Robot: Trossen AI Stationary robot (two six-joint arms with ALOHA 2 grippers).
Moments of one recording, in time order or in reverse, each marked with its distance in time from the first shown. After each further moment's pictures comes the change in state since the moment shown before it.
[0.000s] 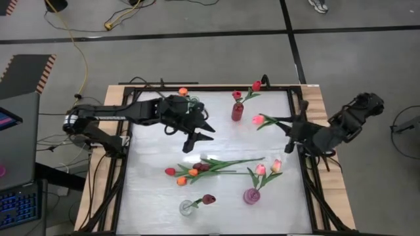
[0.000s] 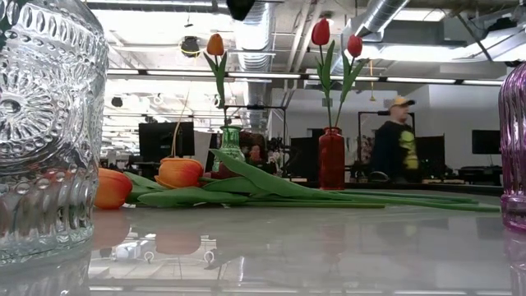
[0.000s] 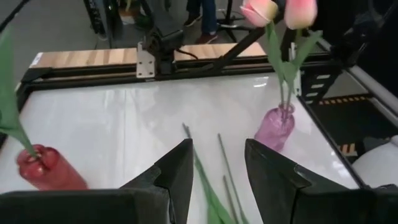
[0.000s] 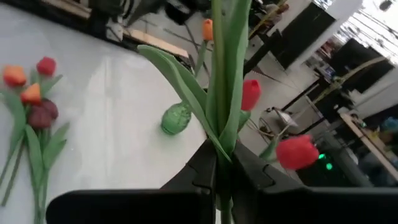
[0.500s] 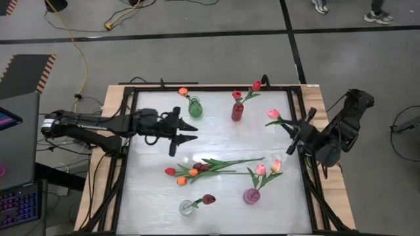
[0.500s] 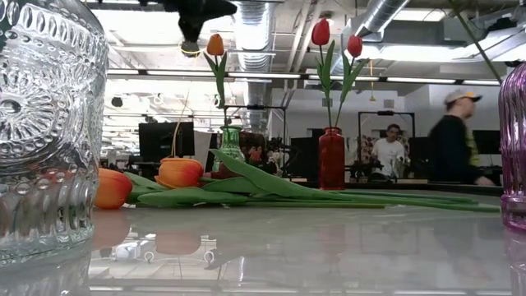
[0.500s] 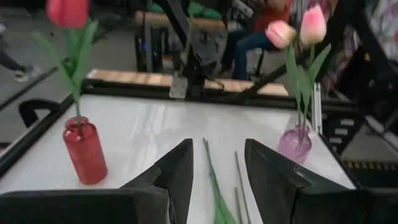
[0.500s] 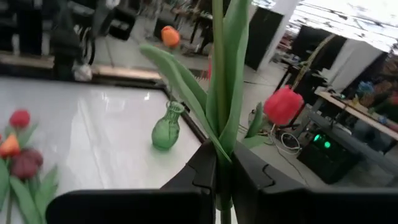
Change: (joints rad) left arm -0.047 -0.348 -0.548 0.452 -0.207 -0.153; right arm 0.222 -0.123 -0.245 -0.023 0.356 0.448
